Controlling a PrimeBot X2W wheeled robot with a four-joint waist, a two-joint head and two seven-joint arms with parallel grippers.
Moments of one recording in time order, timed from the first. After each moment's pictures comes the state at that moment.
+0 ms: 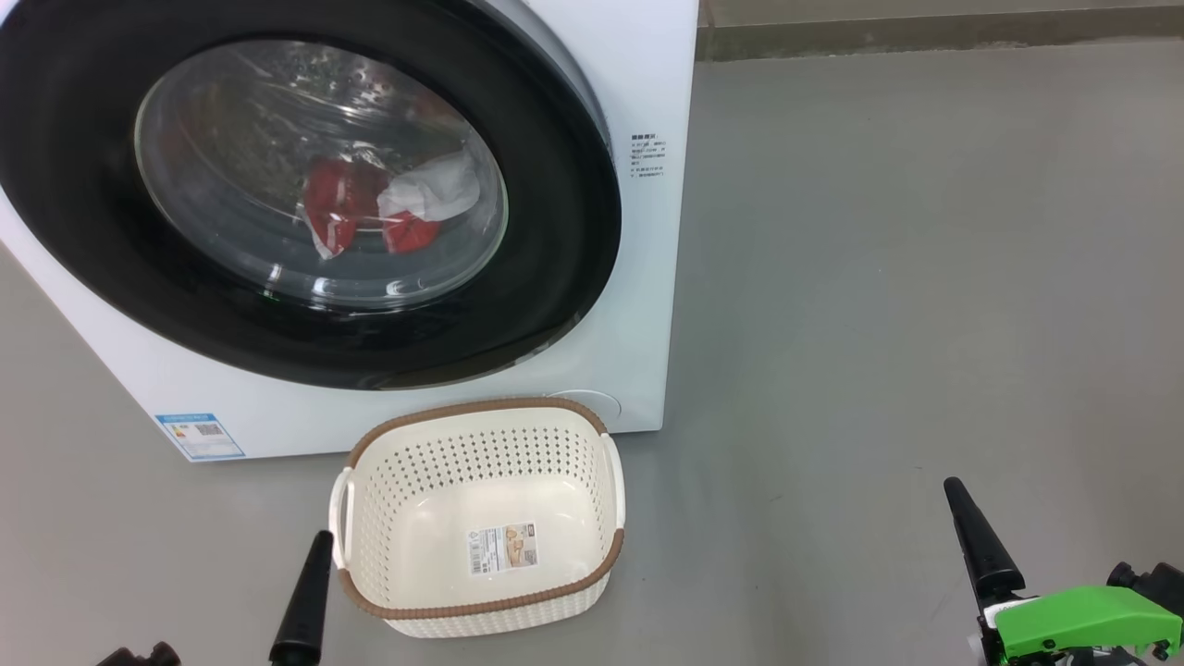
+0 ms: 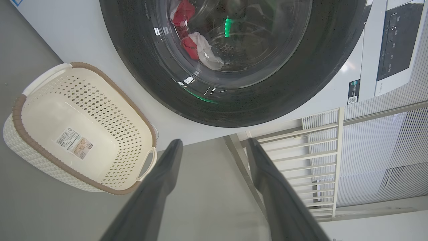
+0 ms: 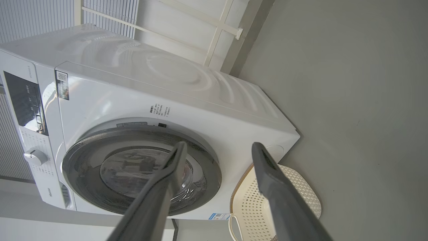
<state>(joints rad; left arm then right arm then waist) -0.01 0.02 0.04 0.27 -1.29 -0.12 0.02 0.00 -0.03 -0.08 0.32 1.36 0.13 0.02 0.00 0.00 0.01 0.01</state>
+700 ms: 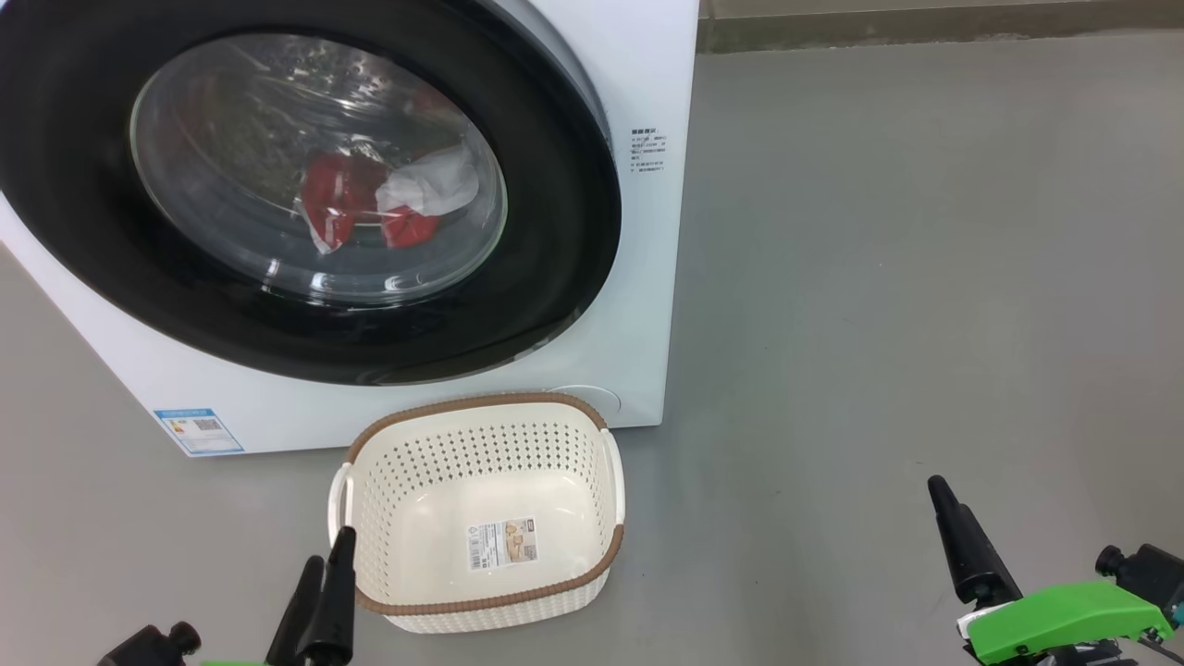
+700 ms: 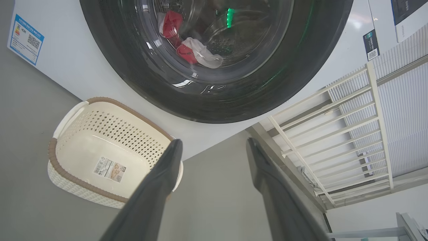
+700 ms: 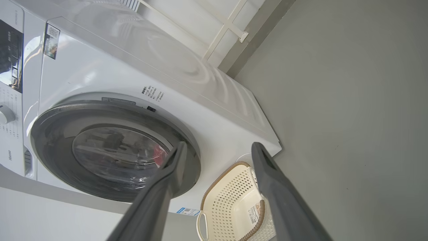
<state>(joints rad) 0.00 0.03 0.00 0.21 -0.99 -0.08 -0.03 0.00 -0.06 -0.02 0.30 1.15 0.13 -0.04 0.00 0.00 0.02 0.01</state>
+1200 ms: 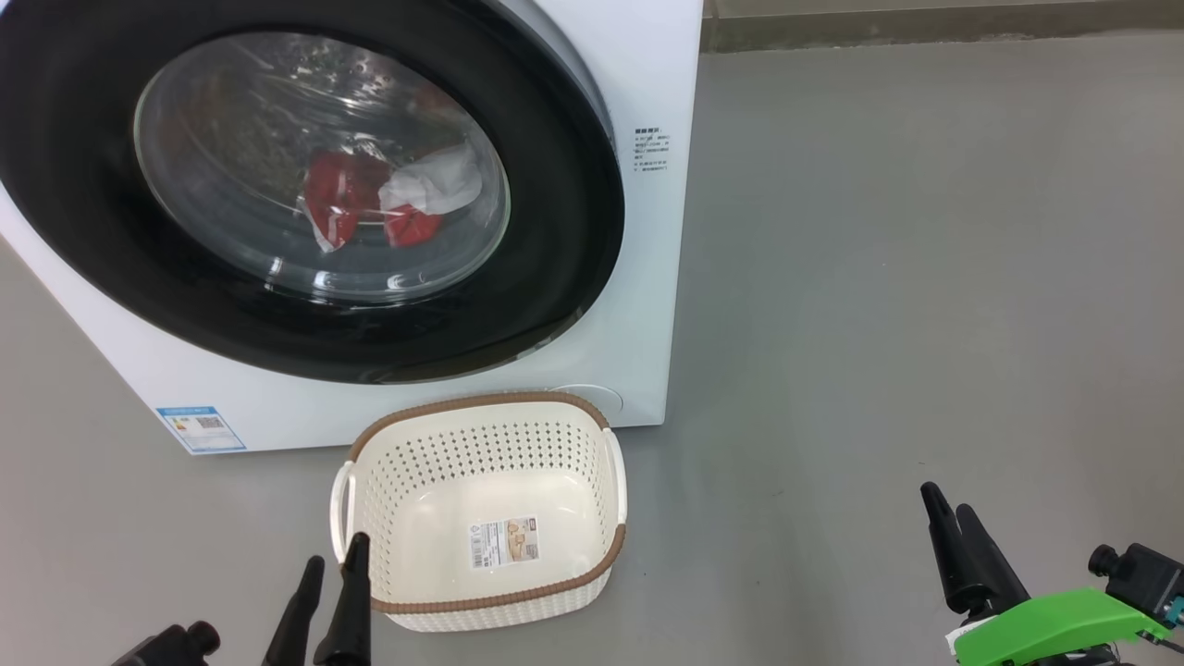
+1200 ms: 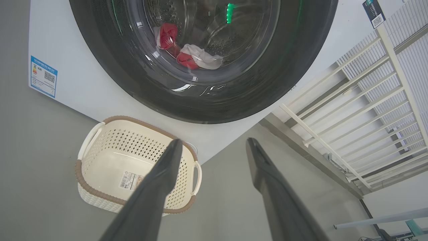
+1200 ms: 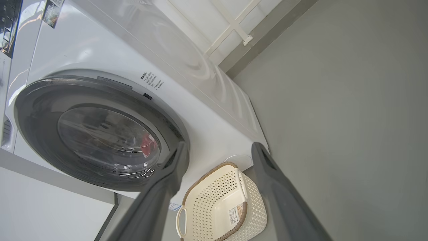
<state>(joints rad) 0.02 0.03 -0.03 0.18 -0.80 -0.06 -0.07 0.02 -0.08 0.01 0.29 1.01 0.13 -0.08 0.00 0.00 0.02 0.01</state>
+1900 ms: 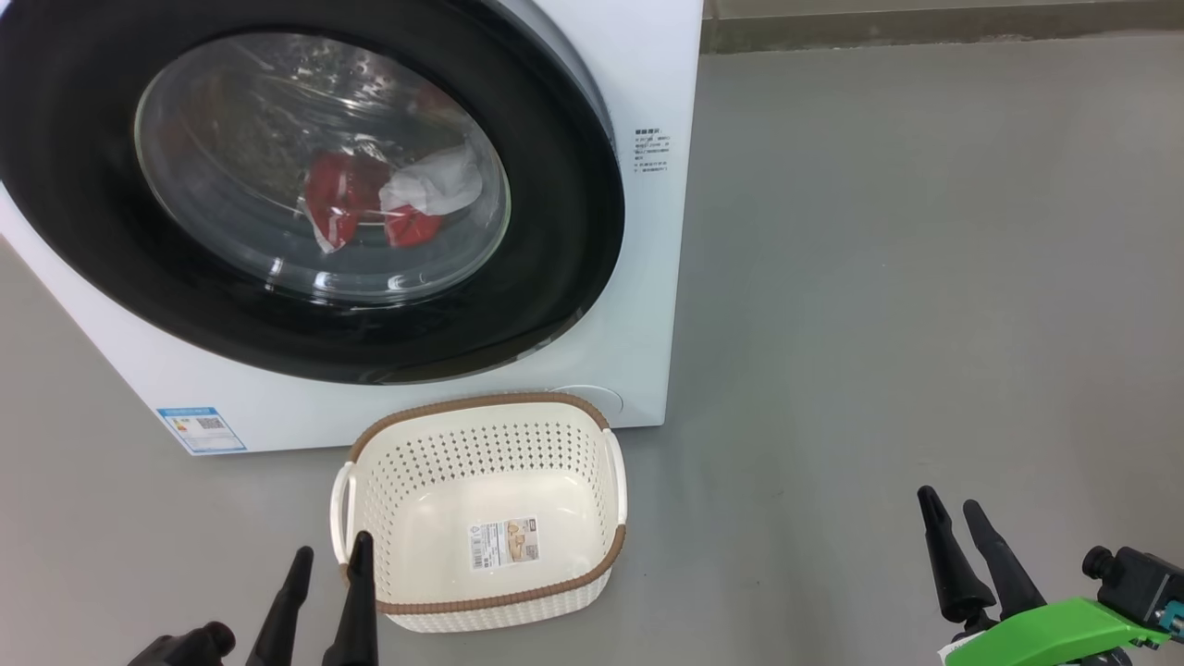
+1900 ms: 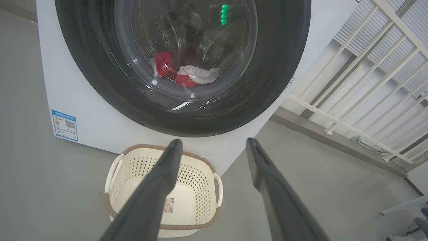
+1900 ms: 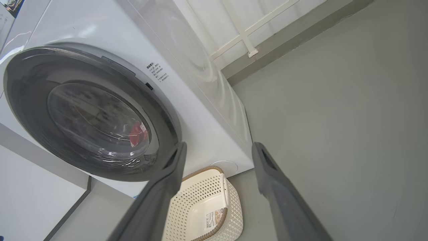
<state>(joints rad) 0.05 0.03 -0.04 0.14 -0.56 -0.04 -0.14 0.04 -0.10 0.02 0.26 0.84 0.13 -0.14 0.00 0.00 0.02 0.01</state>
